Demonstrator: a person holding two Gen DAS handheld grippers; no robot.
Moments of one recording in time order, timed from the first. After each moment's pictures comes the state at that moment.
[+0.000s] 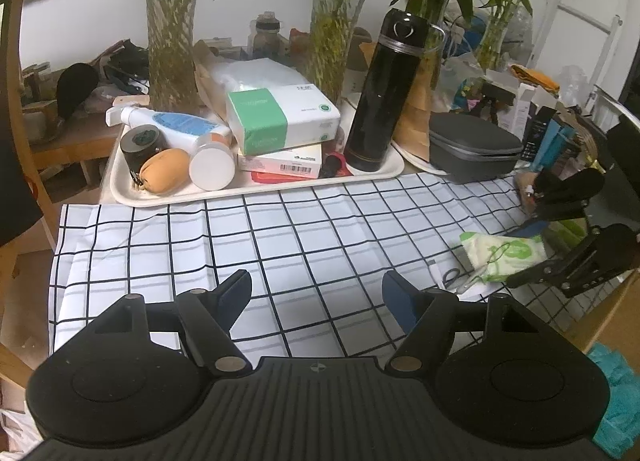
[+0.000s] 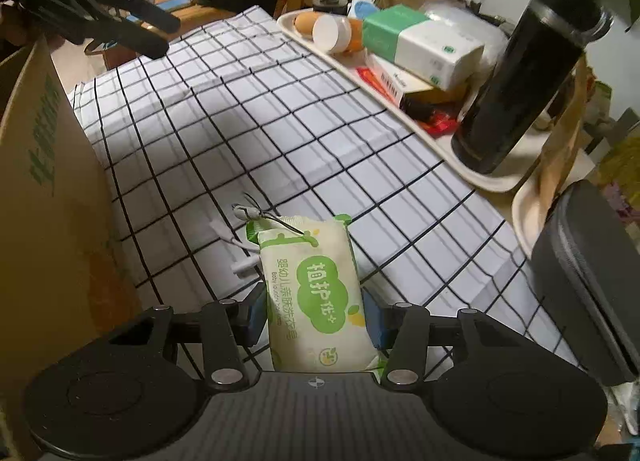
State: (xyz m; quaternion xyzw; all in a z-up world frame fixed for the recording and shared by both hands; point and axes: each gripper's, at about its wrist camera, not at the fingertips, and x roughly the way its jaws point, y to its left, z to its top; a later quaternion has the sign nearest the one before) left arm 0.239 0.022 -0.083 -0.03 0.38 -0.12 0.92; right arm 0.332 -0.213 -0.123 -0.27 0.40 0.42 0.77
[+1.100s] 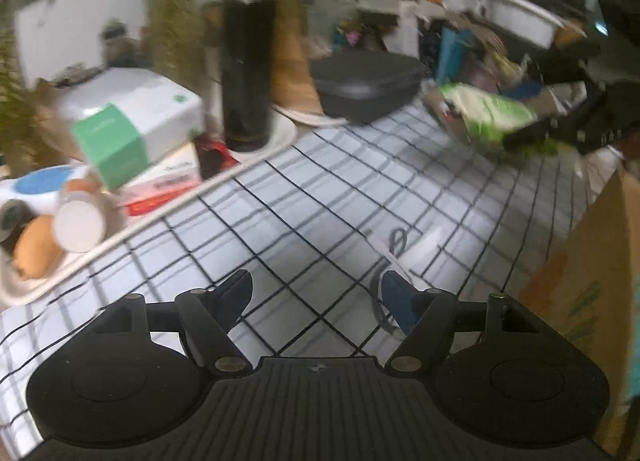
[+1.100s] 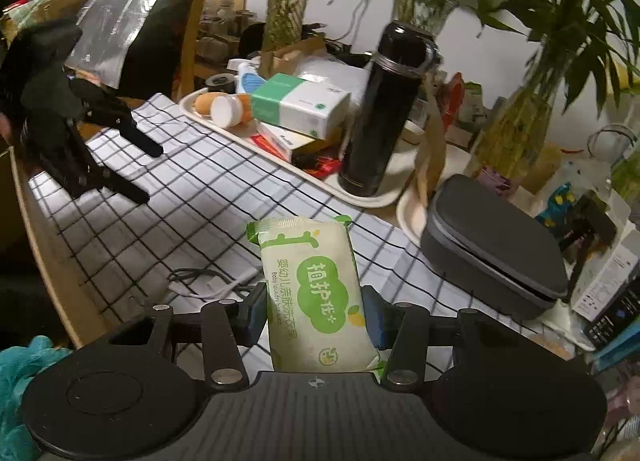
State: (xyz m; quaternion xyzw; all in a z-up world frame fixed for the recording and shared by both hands) left arm 0.290 -0.024 -0.122 0.10 0.39 -0.31 0.86; right arm 0.297 -0.260 -0.071 -0.19 0.35 0.29 0.87
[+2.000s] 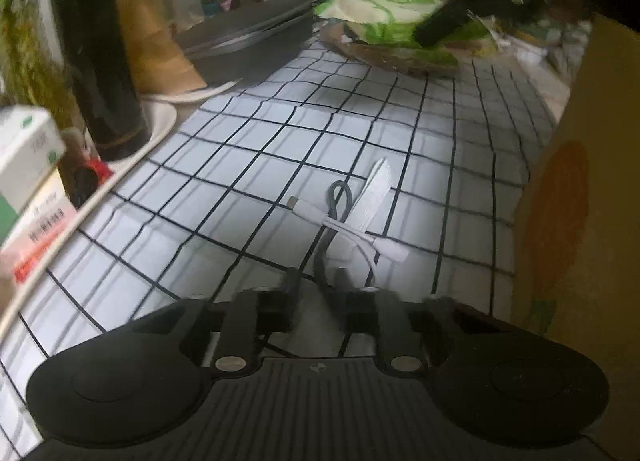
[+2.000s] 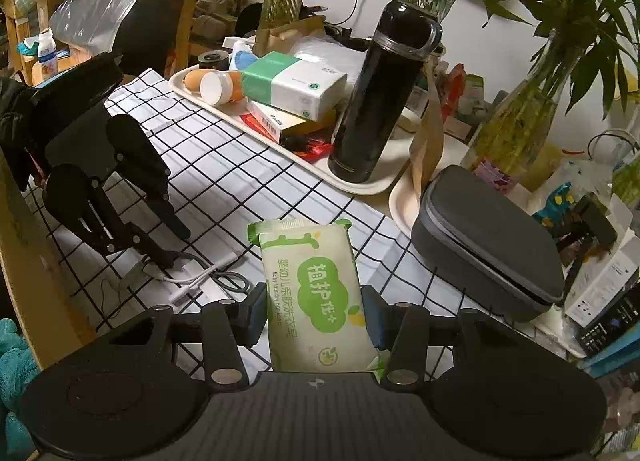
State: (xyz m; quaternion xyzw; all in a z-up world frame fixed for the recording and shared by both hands) left arm 0.299 -0.072 -0.182 0.23 0.35 -0.44 0.79; right arm 0.311 -0.257 -0.084 -0.22 0.36 0.28 0.86
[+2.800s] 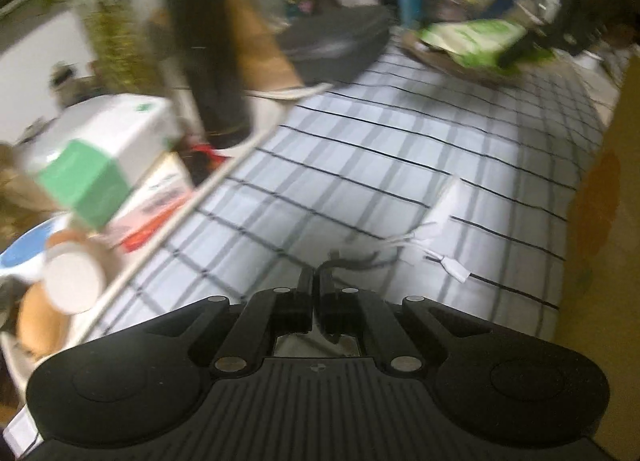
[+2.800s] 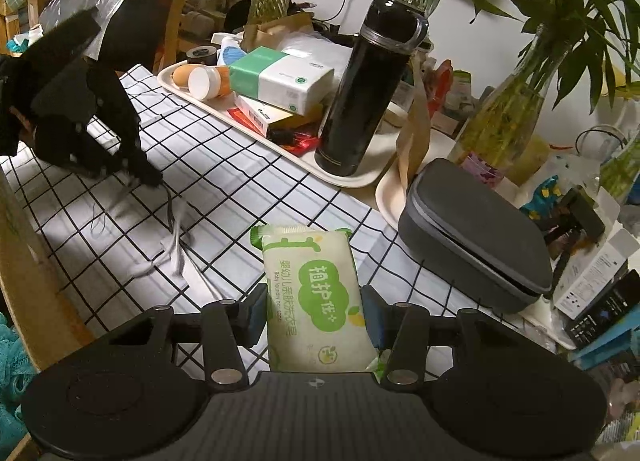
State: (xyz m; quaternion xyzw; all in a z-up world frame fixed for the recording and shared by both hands) left arm 0.313 -0.015 -0.147 0.23 0.35 -0.34 0.84; right arm 0.308 -0.262 -0.086 -0.22 0.36 0.26 0.87
